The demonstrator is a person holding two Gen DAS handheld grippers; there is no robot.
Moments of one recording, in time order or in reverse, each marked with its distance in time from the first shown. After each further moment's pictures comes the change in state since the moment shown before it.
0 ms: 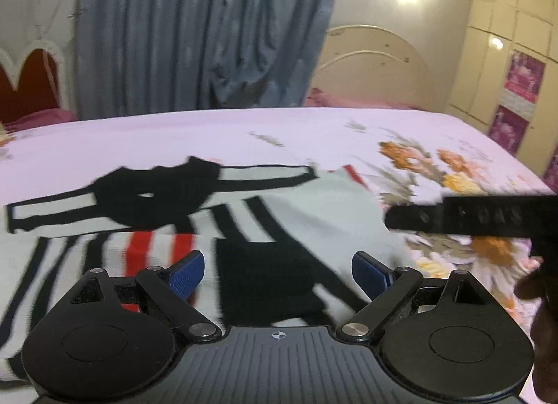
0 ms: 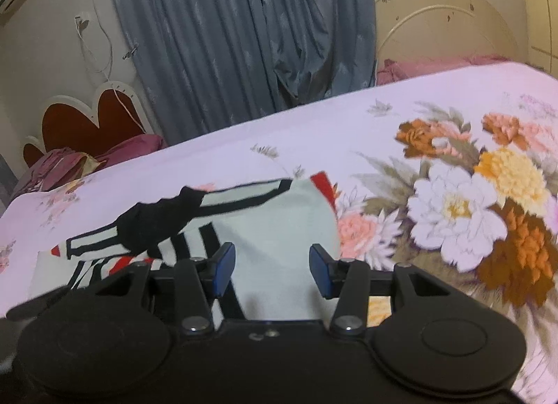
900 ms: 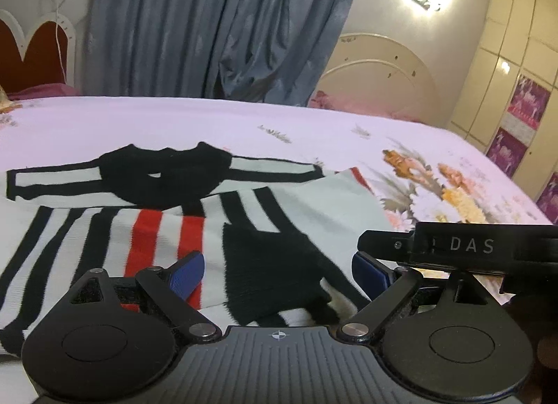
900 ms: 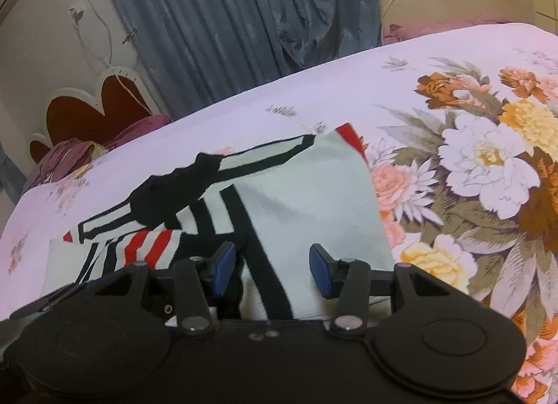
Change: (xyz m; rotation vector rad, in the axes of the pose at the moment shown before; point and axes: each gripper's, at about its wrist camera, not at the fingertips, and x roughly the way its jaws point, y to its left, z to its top) left arm 0.001 0.015 -0.009 -0.095 0.002 -0.048; right arm 0.016 0.011 -0.013 0.070 0.070 0.025
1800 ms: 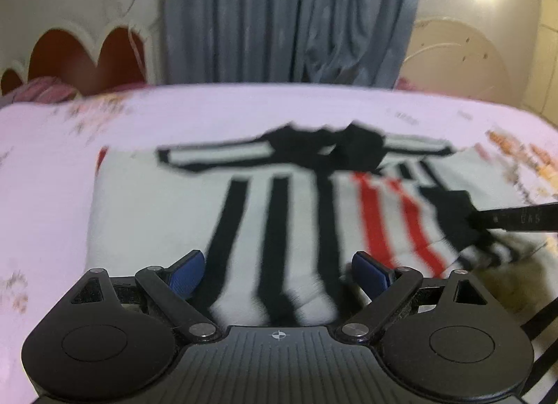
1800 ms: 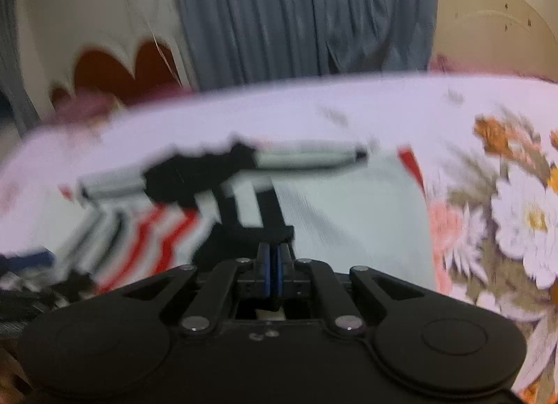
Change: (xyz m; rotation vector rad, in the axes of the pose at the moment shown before) left arm -0.036 0.110 -0.022 0.025 0.053 0.302; right arm 0.055 0.038 -0.009 -0.273 0.123 -0.034
